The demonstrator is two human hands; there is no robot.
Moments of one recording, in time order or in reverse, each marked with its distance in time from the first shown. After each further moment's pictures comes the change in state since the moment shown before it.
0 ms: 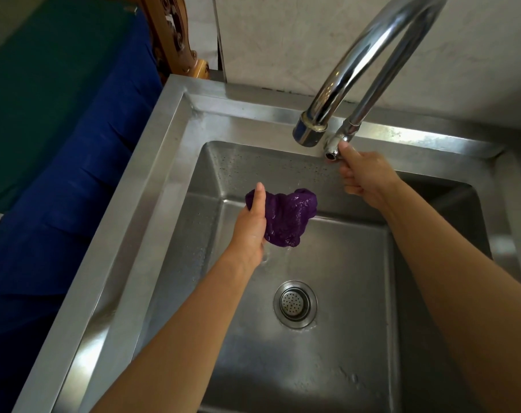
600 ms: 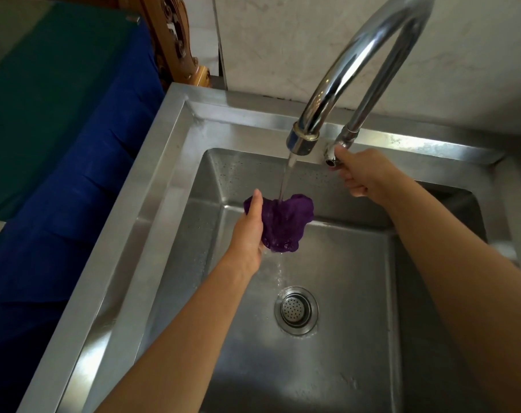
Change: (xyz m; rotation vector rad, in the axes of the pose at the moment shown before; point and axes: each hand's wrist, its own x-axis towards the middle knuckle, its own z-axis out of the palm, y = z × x) left_hand 0.005 0.002 -0.004 -0.017 0.002 -0.041; right_hand -0.001 -0.026 0.004 -0.198 0.036 0.120
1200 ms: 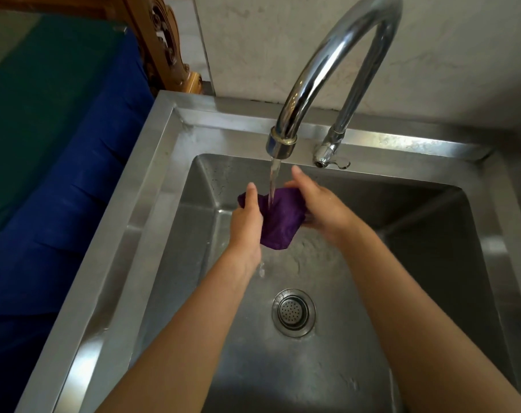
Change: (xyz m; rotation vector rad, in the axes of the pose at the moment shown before) left_hand 0.008 0.011 0.023 0.072 0.214 0.061; right_hand -0.033 0.031 0.054 0.186 -0.216 -0.053
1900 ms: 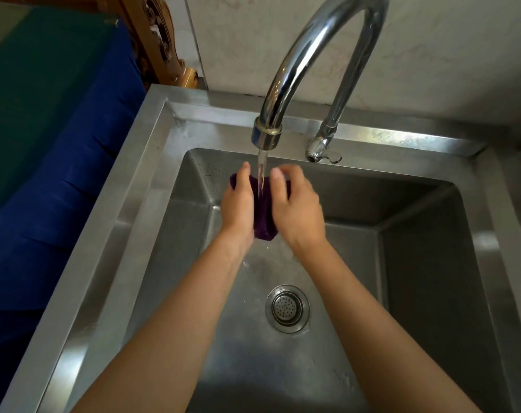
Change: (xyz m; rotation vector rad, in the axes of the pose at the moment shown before) left_hand -0.005 0.019 0.007 -0.070 -0.083 0.115; right_hand -0.020 0.008 0.037 -0.415 0.471 -0.456
